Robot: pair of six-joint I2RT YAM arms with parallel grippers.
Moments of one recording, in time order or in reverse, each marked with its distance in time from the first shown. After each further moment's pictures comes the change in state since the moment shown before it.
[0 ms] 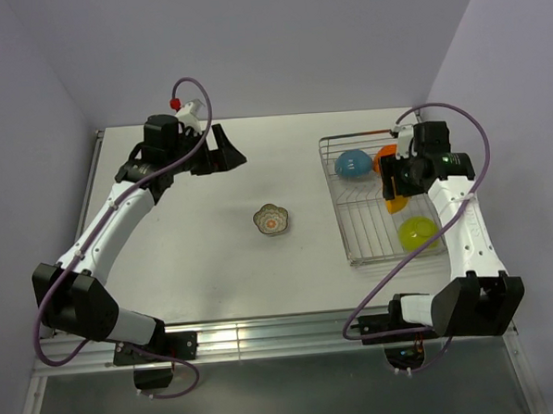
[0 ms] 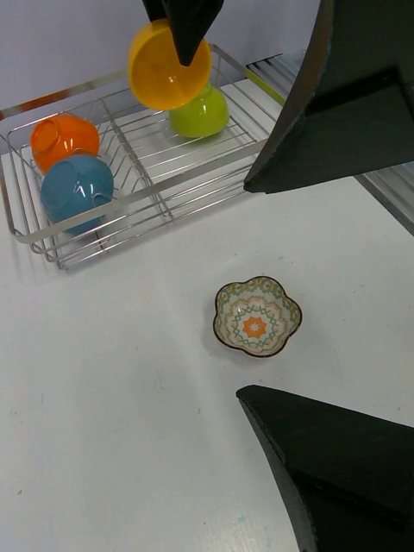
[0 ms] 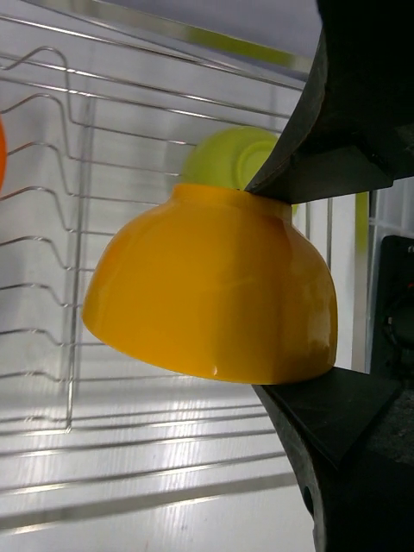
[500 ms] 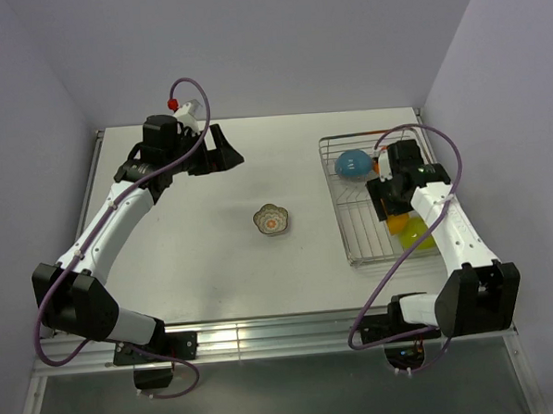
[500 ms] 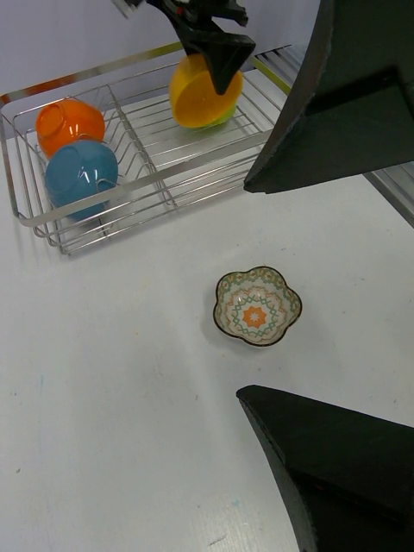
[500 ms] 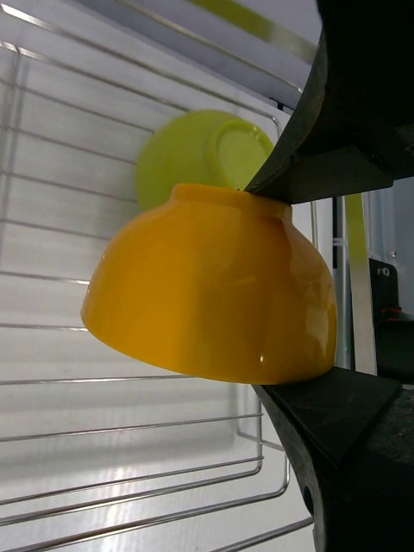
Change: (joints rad) left arm 0.009 0.000 0.000 -0.016 -0.029 0.007; right arm 0.113 0.014 -0.164 0.020 0.203 -0.016
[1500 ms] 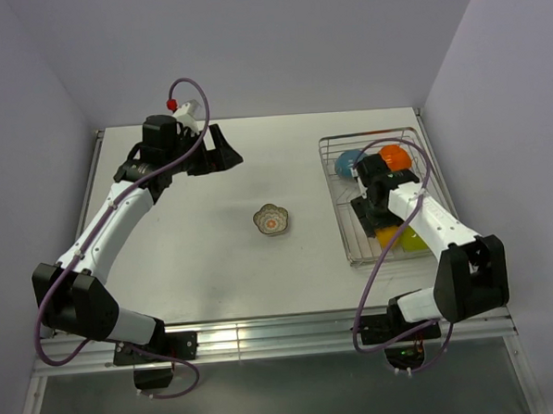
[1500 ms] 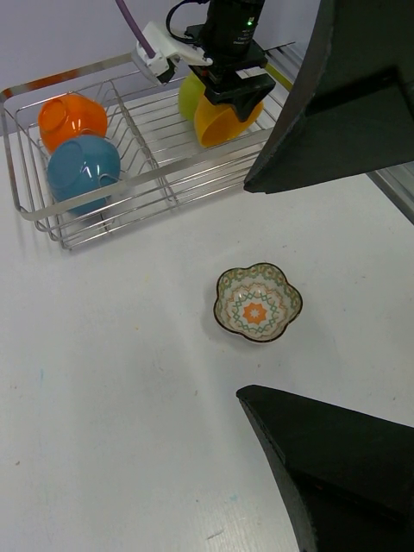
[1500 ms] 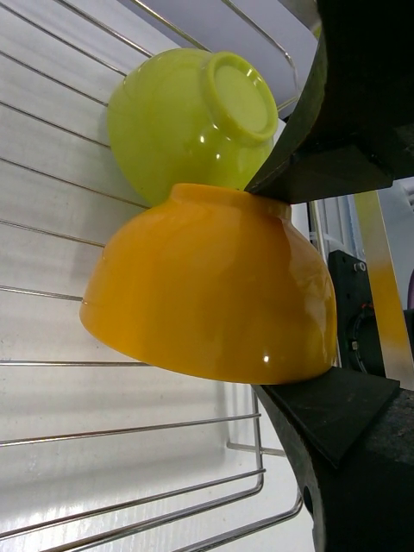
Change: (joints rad) left arm 0.004 0.002 -0.001 -0.002 -0.008 0.000; right arm 0.194 0.099 -0.113 -0.005 0.156 0.112
